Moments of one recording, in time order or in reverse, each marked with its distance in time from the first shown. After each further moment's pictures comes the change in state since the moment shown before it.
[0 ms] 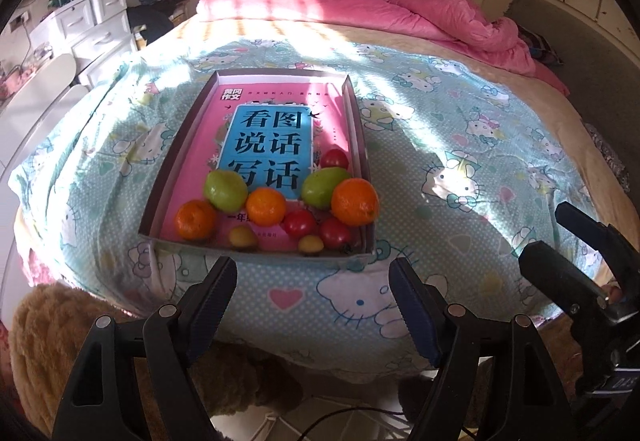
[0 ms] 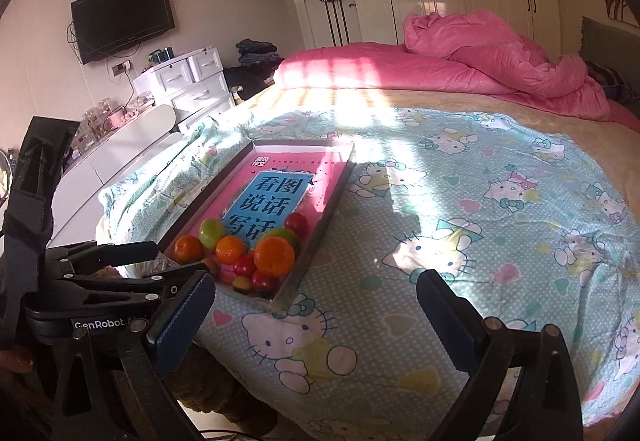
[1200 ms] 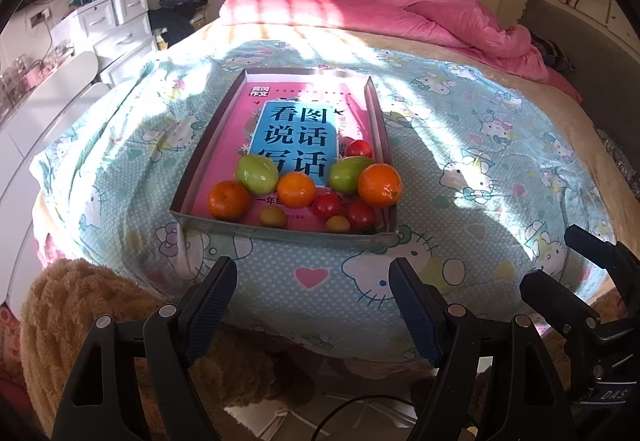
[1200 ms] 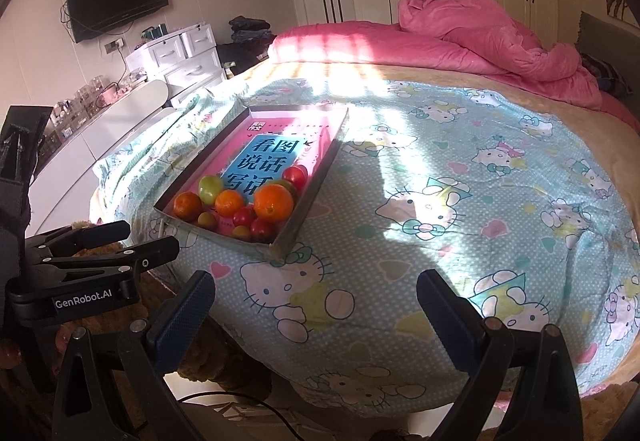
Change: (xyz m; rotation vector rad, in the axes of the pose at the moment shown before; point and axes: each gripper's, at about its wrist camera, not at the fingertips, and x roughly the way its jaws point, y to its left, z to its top) left arm -0.016 0.012 -0.020 -0.017 -0.039 0.052; right arm -0.012 0.010 -0.030 -0.012 0.077 -0.034
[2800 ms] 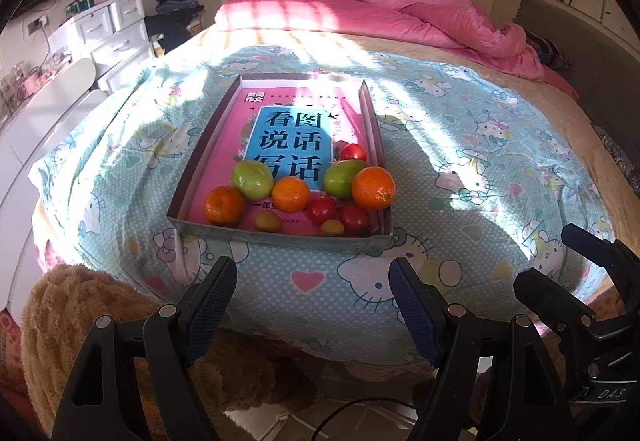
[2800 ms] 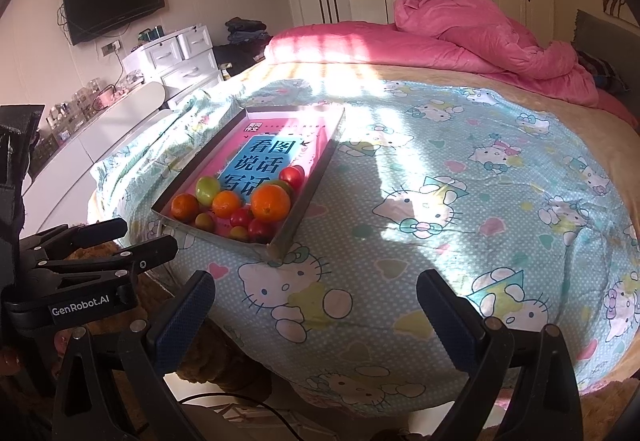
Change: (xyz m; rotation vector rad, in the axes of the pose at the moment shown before) left arm -0.002 -0.005 -0.001 0.015 -0.013 -0.002; right arm -0.001 -0.001 -0.001 0.012 -0.003 -0.009
